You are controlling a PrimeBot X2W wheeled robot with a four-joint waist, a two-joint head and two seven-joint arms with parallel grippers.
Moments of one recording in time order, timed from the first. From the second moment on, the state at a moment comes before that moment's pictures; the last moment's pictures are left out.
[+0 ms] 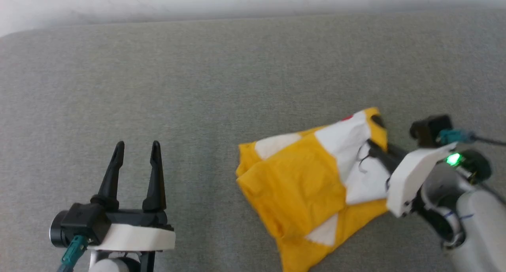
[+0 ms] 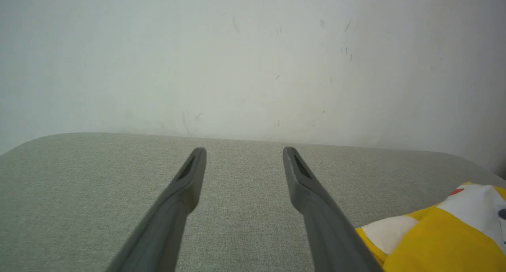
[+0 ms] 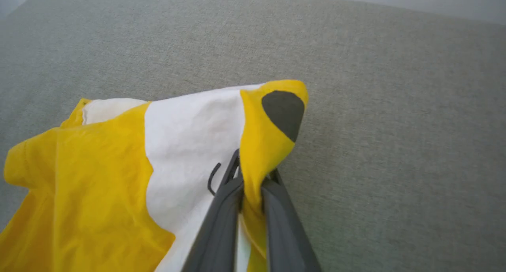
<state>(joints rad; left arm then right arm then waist) 0.01 0.07 -0.01 -0.11 -0.18 -0.05 -0.26 -0.25 -0.25 0.20 0.08 0.40 0.13 0.44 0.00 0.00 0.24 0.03</state>
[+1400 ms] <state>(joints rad) -0.21 0.16 -0.04 -0.30 -0.09 0.00 -0.19 -0.68 -0.75 -0.03 0.43 0.21 0.13 0.37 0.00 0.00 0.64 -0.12</state>
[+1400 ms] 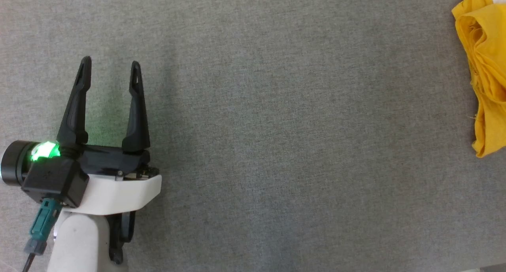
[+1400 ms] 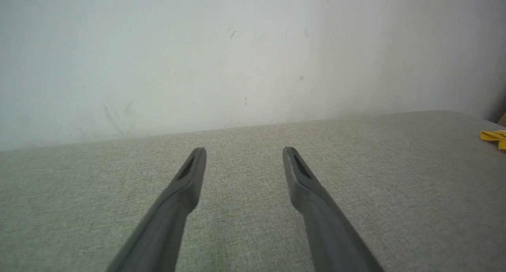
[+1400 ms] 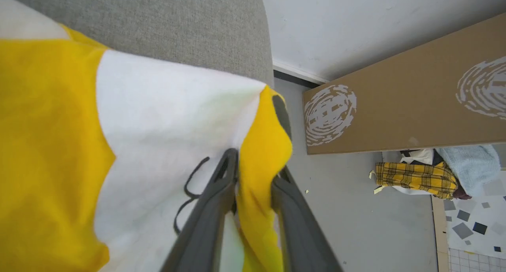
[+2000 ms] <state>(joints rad) -0.18 0.13 -0.02 -0.28 -0.12 0.05 -0.23 -0.60 -0.64 -0.01 0.41 0.23 0.13 0.23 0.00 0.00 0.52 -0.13</state>
